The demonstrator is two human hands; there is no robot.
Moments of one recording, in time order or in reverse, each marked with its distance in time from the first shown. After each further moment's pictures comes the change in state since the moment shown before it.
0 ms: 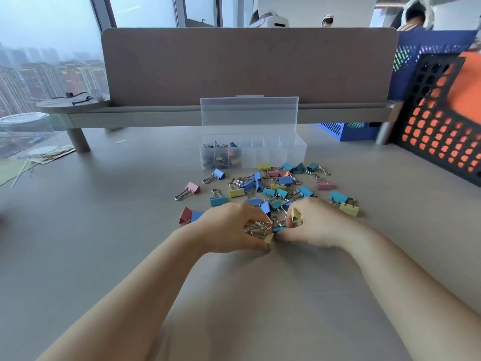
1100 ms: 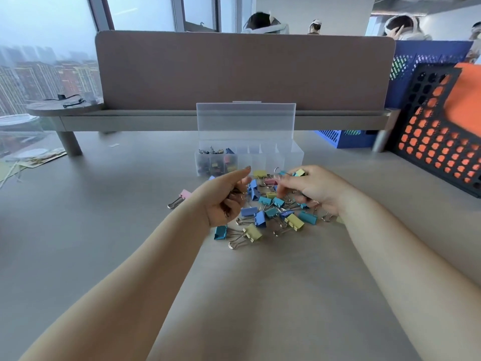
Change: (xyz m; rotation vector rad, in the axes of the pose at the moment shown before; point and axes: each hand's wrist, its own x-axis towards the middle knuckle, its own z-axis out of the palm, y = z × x) left_hand 0.049 -0.013 -0.028 -1.712 0.058 -0.503; right_hand 0.054 0.010 -0.039 0.796 0.001 0.028
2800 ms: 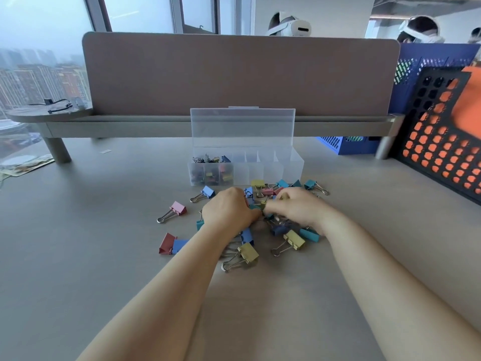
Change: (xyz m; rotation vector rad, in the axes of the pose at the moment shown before) left_hand 0.064 -0.018 0.010 1.495 0.670 0.462; right_hand 0.032 0.016 0.016 -0.341 0.028 0.027
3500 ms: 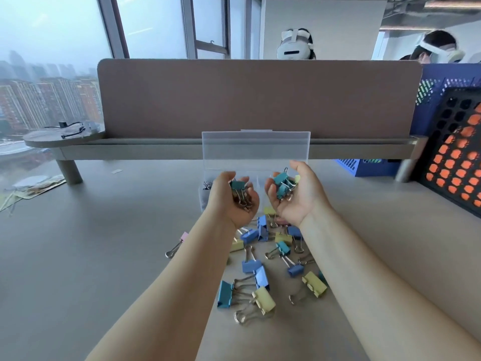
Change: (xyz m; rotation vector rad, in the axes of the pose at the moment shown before) left_hand 0.055 0.007 -0.055 -2.076 -0.405 -0.607; right_hand 0.065 -0.055 -0.010 1.582 0.003 0.220
